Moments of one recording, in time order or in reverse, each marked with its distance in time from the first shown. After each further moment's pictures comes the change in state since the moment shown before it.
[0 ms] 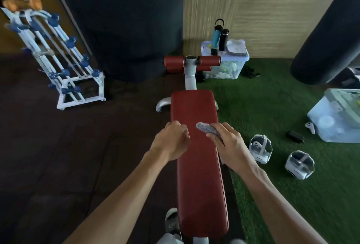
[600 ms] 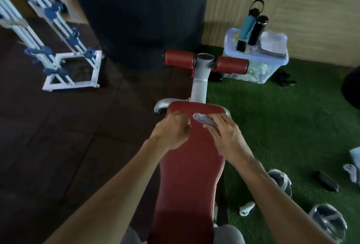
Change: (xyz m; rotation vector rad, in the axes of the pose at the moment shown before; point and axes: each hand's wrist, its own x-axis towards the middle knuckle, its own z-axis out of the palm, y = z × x) left_hand 0.379 -0.057 0.041 -0.079 0.035 -0.106; right_hand 0.350 0.216 0.067 -0.049 -0.165 -0.074
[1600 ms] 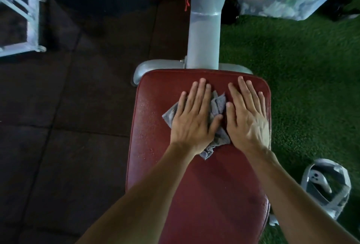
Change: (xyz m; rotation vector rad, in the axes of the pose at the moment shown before) left_hand 0.279 -0.158 0.332 0.250 0.125 0.124; right_hand 0.145 0.323 0.245 -0.345 0.122 0.172
